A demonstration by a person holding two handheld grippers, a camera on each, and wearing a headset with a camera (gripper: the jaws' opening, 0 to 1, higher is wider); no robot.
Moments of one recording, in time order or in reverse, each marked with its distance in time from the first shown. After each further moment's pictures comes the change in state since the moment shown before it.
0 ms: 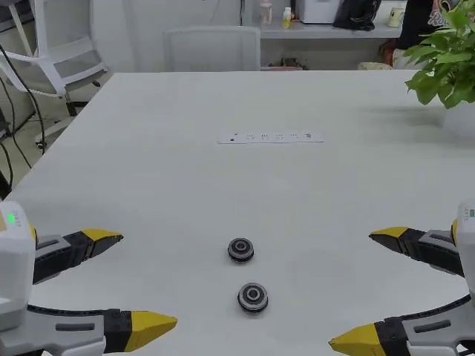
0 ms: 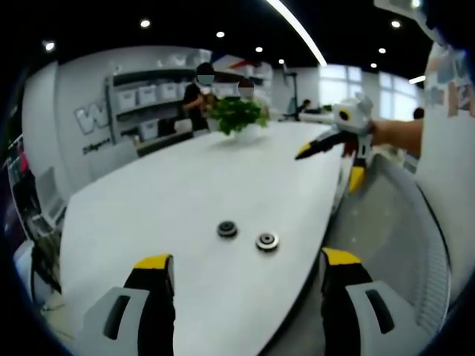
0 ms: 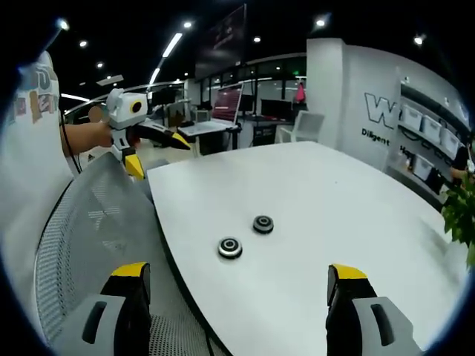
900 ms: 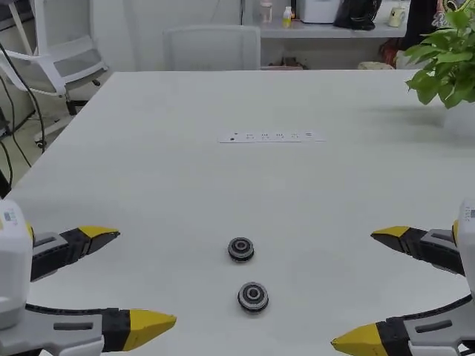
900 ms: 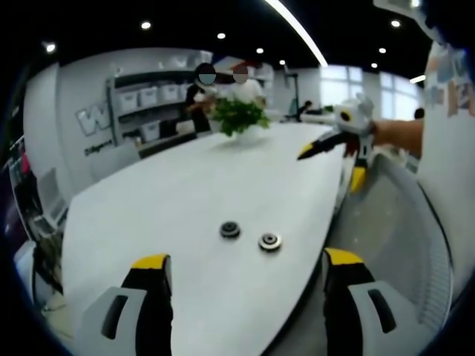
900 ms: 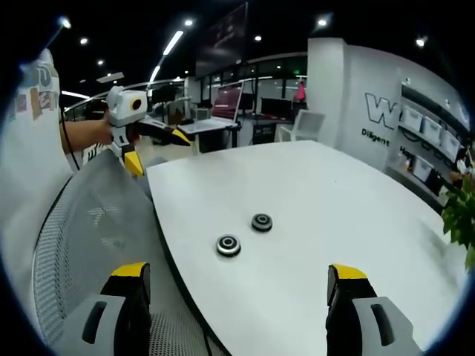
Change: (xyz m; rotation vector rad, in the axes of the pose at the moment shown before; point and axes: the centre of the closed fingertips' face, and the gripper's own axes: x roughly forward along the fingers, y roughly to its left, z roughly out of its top) left arm -0.001 0.003 -0.001 0.005 -0.007 0.012; right arm -0.001 -0.002 -0.003 -0.009 0.010 -0.005
